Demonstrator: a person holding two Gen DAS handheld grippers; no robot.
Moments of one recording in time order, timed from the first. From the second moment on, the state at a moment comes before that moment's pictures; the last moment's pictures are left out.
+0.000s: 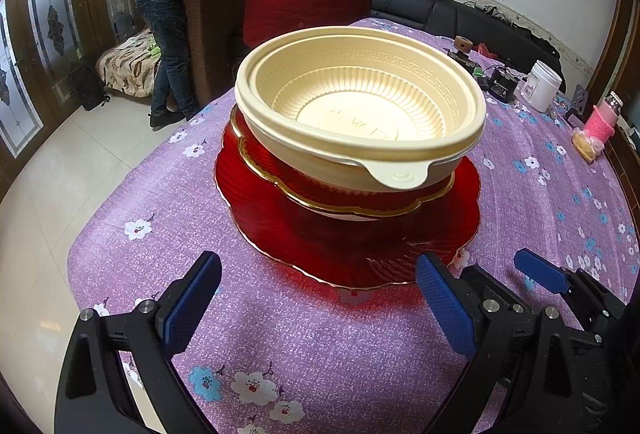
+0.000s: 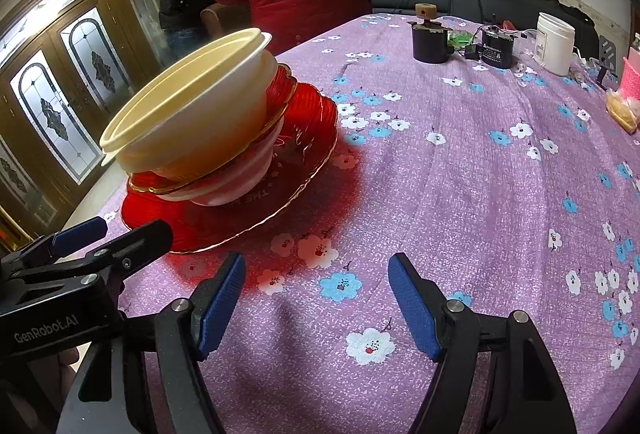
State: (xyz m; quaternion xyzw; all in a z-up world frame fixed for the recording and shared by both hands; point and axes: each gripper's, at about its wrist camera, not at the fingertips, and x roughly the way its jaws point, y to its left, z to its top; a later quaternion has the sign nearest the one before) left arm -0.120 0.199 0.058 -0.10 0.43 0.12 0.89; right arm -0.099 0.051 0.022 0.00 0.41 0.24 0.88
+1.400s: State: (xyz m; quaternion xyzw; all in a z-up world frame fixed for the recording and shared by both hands) left arm -0.129 0.310 0.121 -0.13 0.33 0.25 0.90; right arm -0.099 0.002 0.025 0.06 0.40 0.20 0.89
